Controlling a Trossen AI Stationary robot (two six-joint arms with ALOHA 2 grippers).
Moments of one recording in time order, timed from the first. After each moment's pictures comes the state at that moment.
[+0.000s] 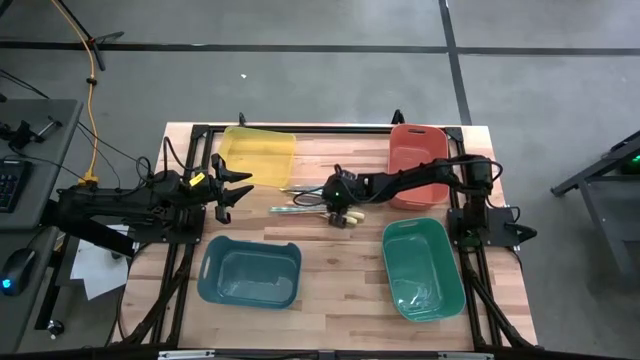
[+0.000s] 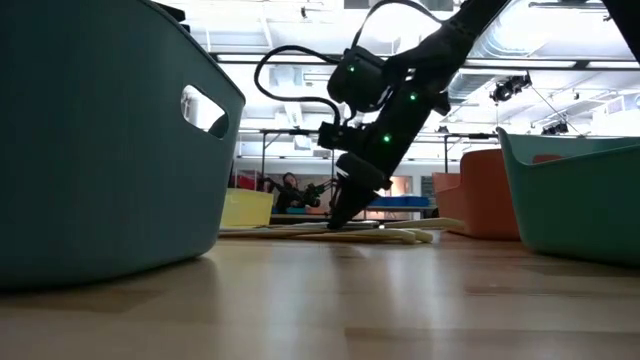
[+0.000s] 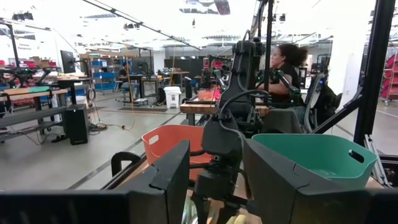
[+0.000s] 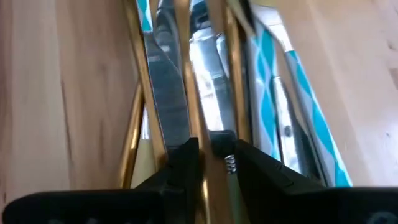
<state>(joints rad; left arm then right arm) 0.03 0.33 0.21 0.29 -0.19 0.04 -0.12 1.93 1.11 -0.14 0.10 0.00</state>
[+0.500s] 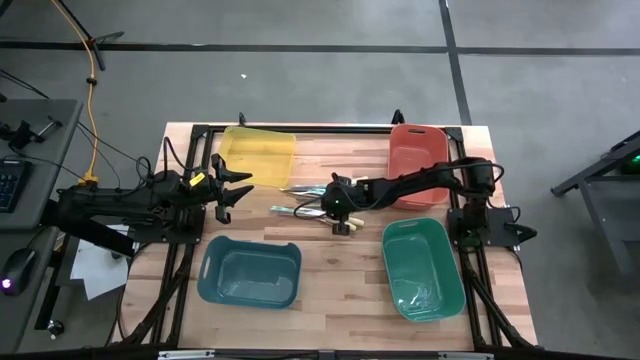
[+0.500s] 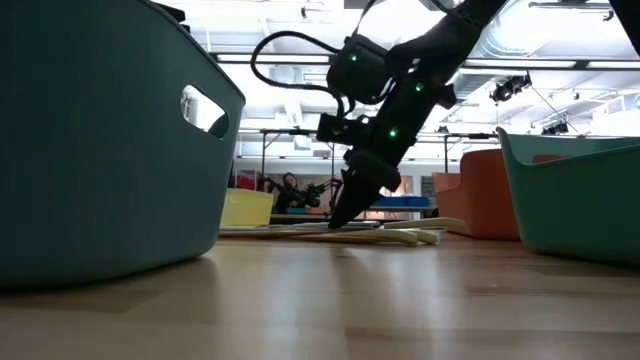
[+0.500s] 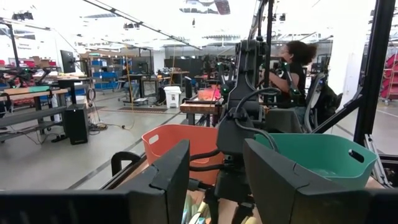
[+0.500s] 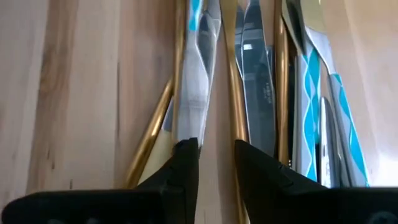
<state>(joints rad) 0.03 0.33 0.21 0.29 -0.19 0.04 -0.08 1.92 1.11 -0.15 0.08 -0.11</state>
